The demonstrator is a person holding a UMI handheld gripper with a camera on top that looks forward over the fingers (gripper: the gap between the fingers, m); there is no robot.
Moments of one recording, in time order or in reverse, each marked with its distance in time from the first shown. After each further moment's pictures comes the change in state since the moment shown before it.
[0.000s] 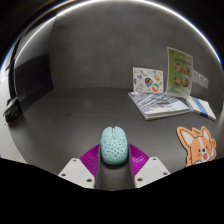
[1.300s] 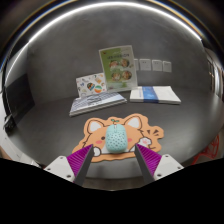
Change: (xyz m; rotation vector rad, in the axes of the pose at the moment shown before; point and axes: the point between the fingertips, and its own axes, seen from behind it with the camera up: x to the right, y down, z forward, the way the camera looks) arm 0.299 0.046 -0.127 0.050 0.077 0.167
